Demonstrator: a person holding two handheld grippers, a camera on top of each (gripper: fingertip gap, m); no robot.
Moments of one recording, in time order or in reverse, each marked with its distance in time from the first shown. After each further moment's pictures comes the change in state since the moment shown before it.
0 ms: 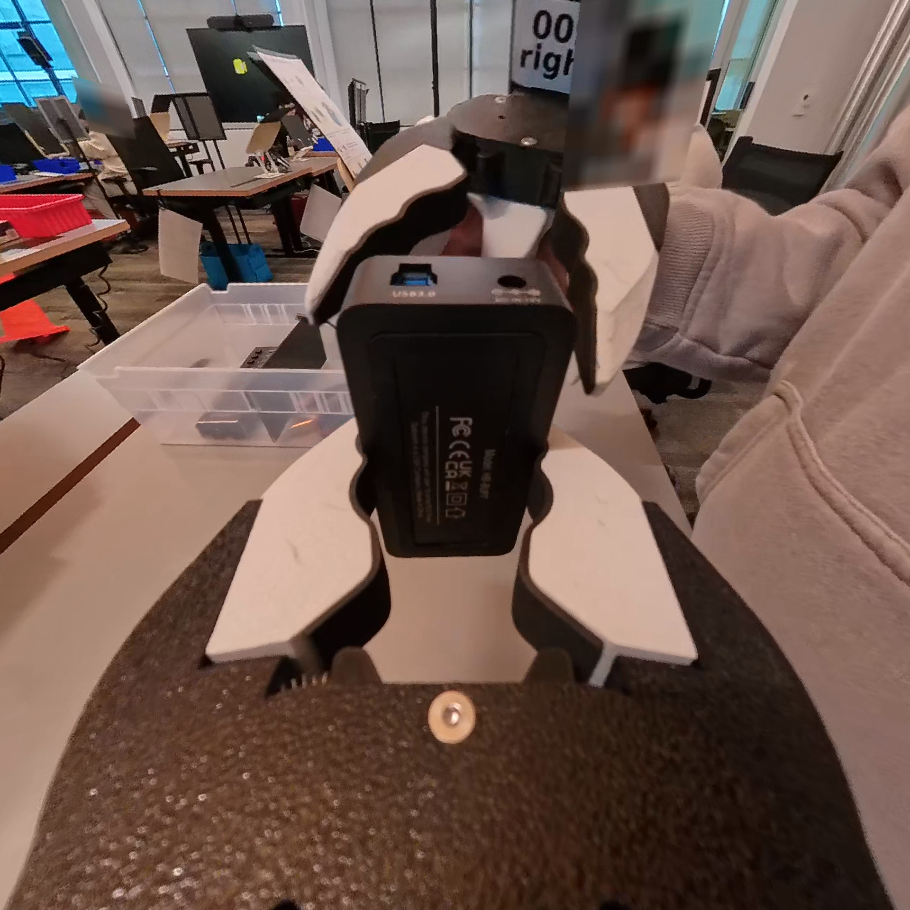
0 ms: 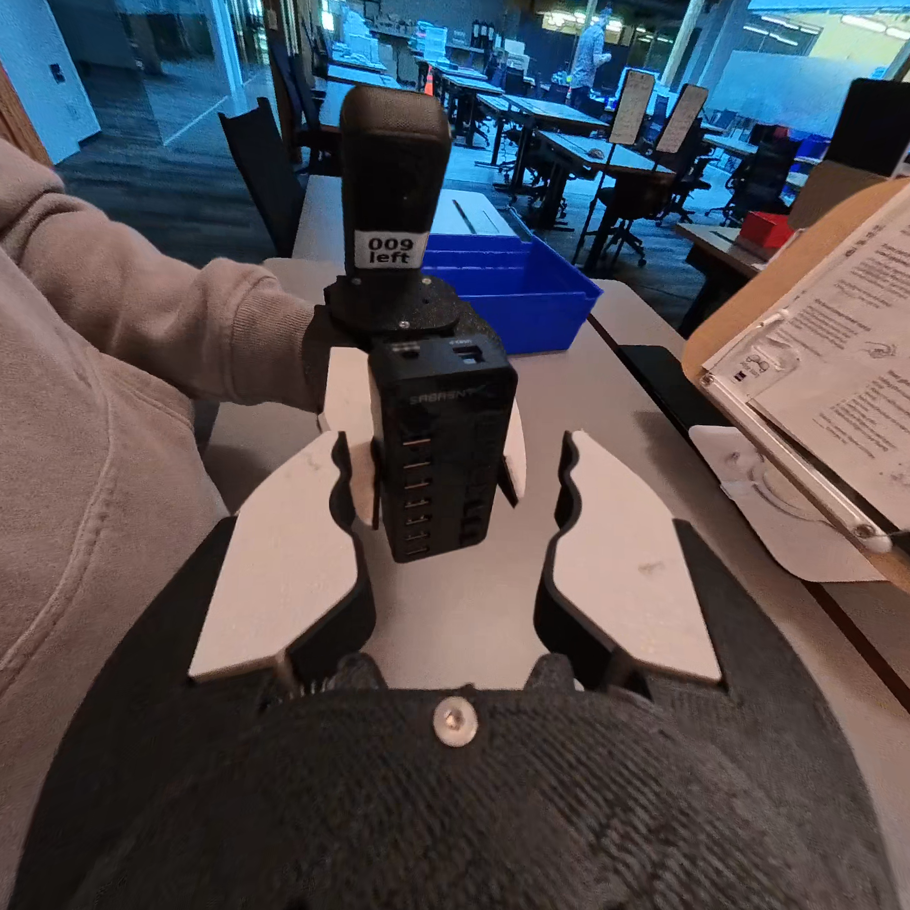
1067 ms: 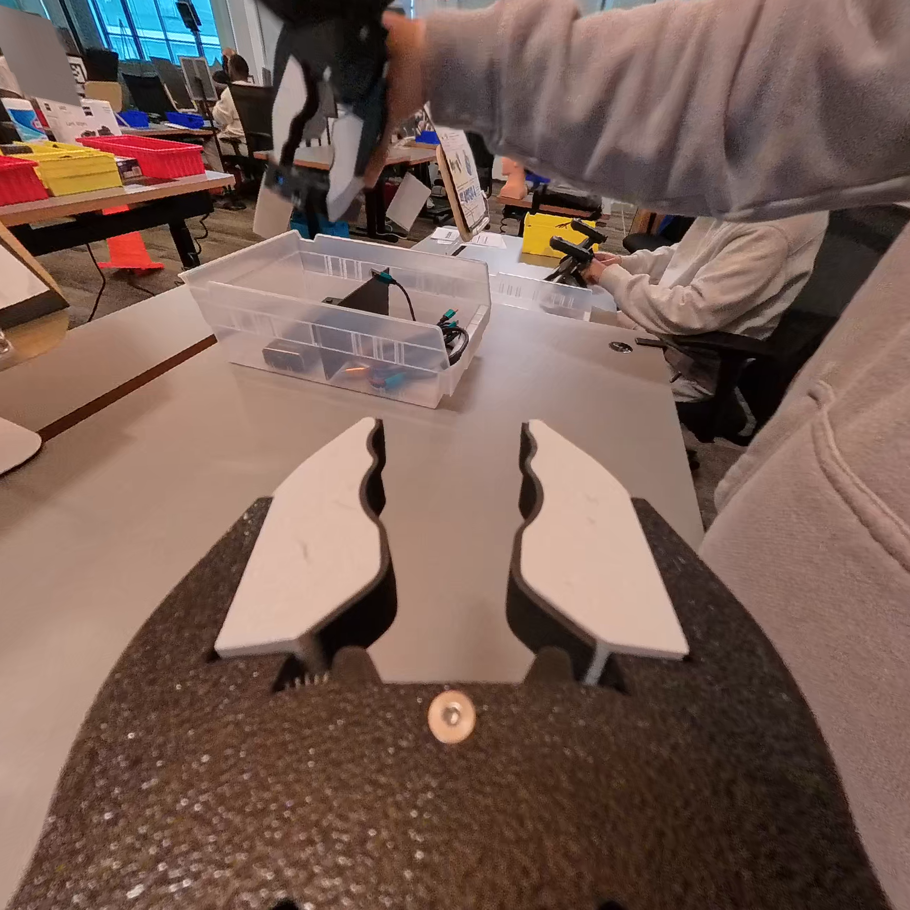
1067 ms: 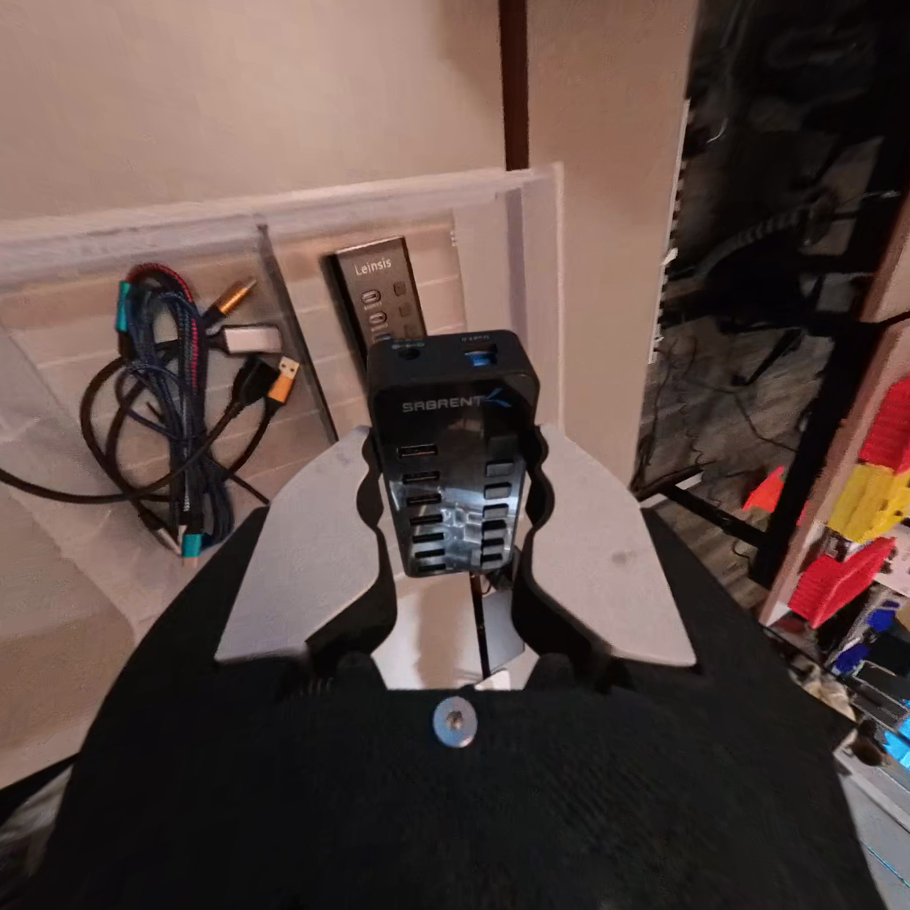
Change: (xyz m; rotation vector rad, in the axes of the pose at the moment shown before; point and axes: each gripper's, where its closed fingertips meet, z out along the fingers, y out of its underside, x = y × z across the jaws) left arm -0.011 0.024 -0.037 0.003 -0.193 -0.137; right arm 0.285 0.144 -0.183 -1.195 0.211 -0.276
